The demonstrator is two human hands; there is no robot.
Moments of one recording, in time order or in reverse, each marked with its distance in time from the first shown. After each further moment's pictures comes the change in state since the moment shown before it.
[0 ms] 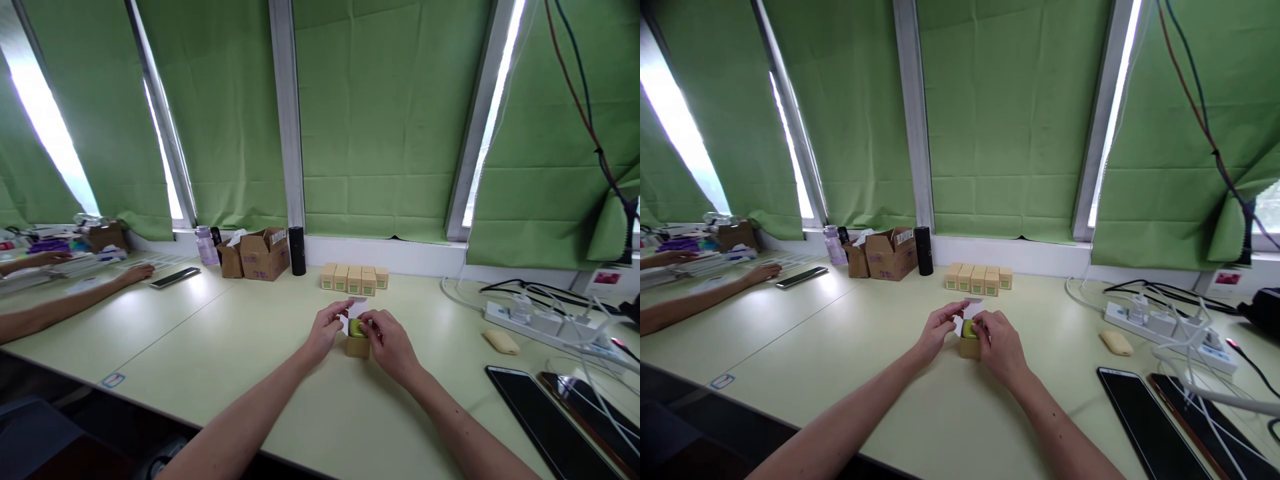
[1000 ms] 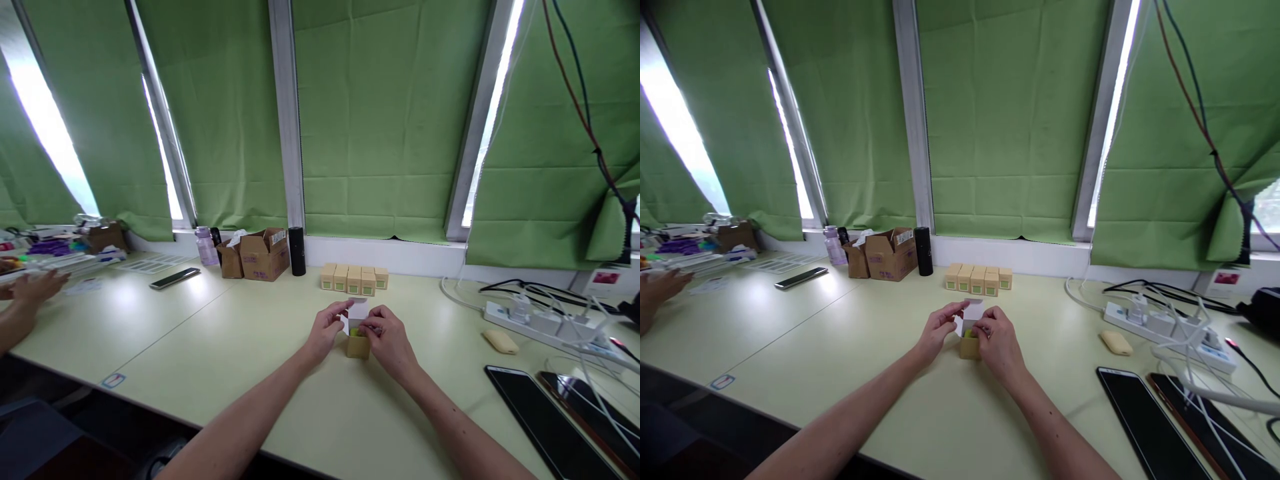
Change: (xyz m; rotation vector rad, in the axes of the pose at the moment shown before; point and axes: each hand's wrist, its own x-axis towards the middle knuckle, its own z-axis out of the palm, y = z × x) left_hand -0.004 0.008 0.004 -0.042 -0.015 0.022; right_hand 0.005 0.002 0.009 0.188 0.101 0.059
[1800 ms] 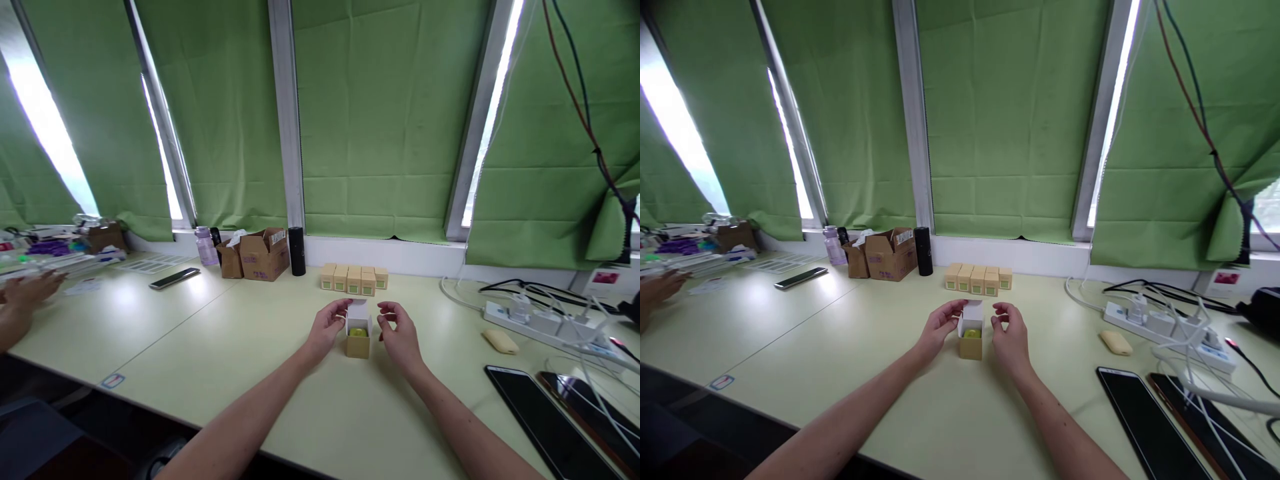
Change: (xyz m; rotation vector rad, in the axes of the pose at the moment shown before) left_hand 0.002 -0.009 -0.002 -0.073 0.008 -0.017; right_hand 0.002 0.022 -0.001 0.222 0.242 0.299
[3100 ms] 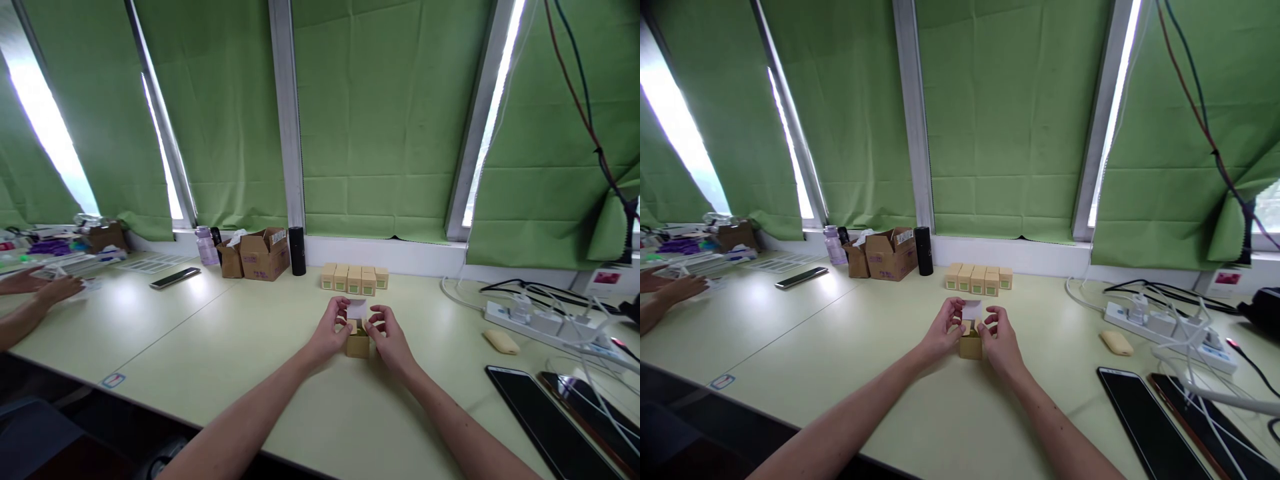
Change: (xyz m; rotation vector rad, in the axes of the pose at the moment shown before) left_hand 0.000 -0.005 0.005 0.208 -0.086 0.056; right_hand -0.012 -0.010 0.007 0.040 -0.184 0.080
